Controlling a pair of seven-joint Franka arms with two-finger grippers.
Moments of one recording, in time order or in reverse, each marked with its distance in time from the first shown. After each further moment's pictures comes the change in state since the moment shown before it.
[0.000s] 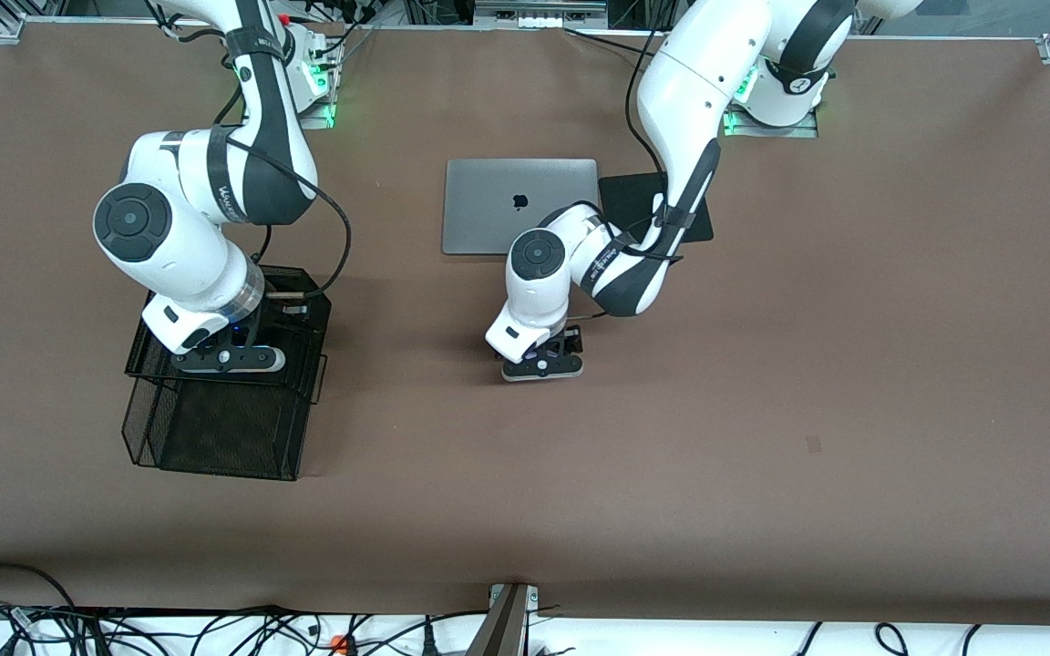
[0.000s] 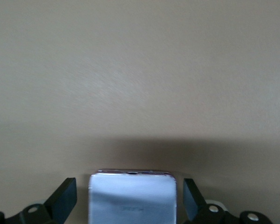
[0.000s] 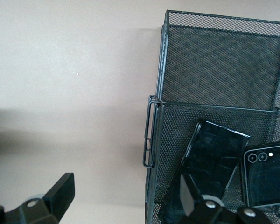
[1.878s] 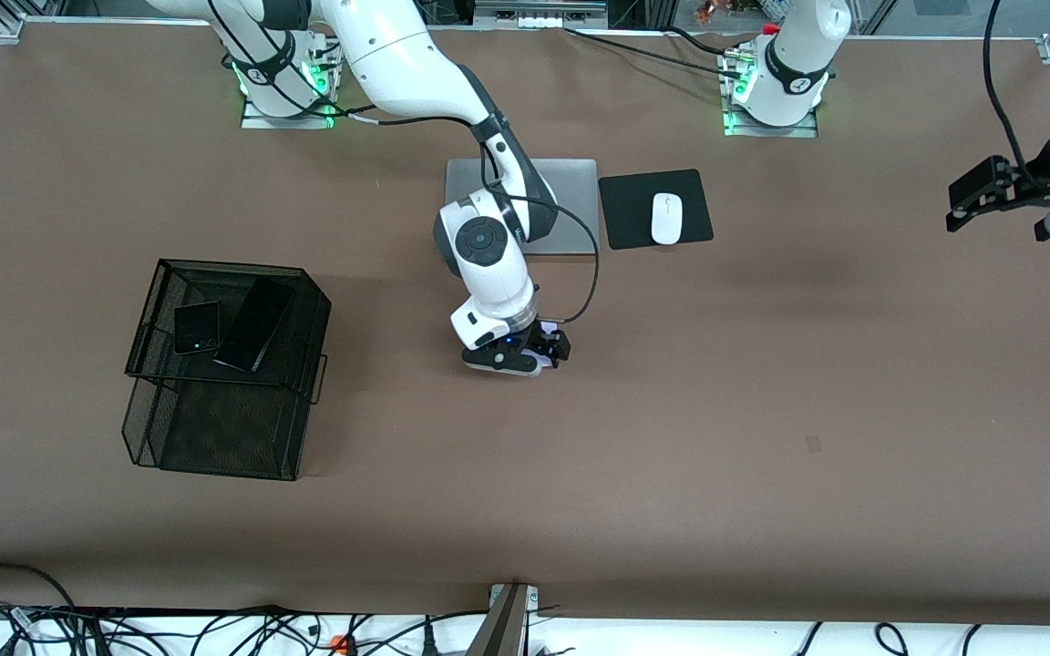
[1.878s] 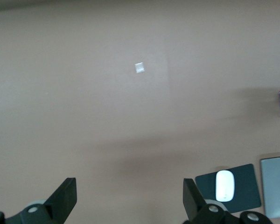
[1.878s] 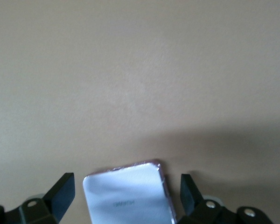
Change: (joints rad) left arm 0.676 -0.946 0.000 -0.291 -0.036 -0.697 0.961; right arm 0.042 0.541 0.424 0.381 0.191 0.508 0.634
